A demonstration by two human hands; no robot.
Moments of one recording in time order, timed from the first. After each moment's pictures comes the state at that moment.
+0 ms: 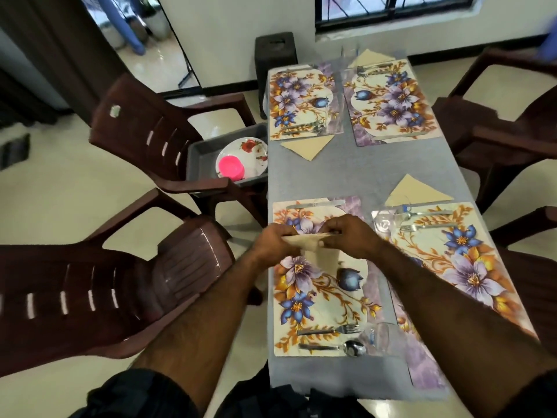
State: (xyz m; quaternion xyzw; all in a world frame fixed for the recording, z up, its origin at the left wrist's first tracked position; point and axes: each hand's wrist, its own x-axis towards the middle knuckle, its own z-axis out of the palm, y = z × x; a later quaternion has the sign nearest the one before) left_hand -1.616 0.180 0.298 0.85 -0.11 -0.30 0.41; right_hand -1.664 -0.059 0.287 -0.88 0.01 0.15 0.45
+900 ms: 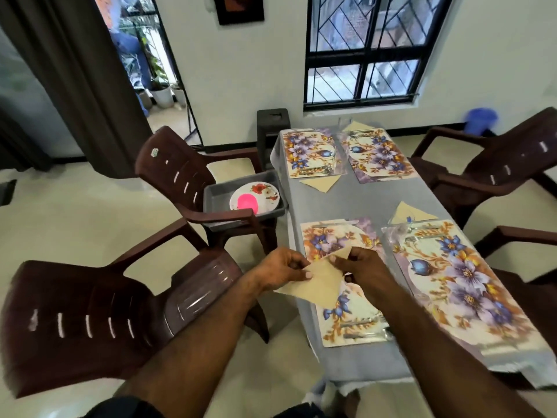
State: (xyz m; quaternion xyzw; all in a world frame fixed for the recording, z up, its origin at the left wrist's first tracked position) left_hand -1.676 0.350 0.369 0.75 -0.24 -0.37 0.50; right_hand -1.786 0.128 0.374 -0.66 0.22 0.01 0.71
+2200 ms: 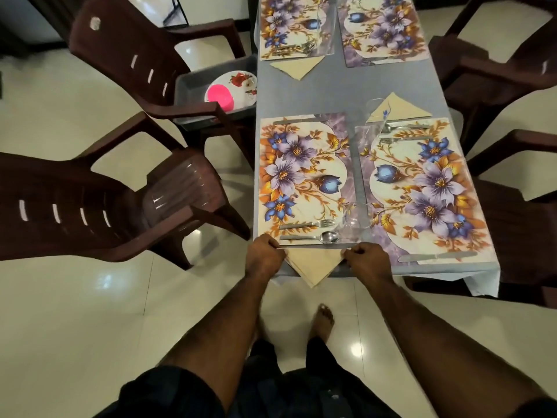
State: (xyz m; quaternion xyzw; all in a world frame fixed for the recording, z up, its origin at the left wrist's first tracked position) left_hand -1.884 0.222 0.199 0.90 0.15 -0.26 0.33; right_hand -1.967 -0.026 0.169 -0.82 0.37 0.14 0.41
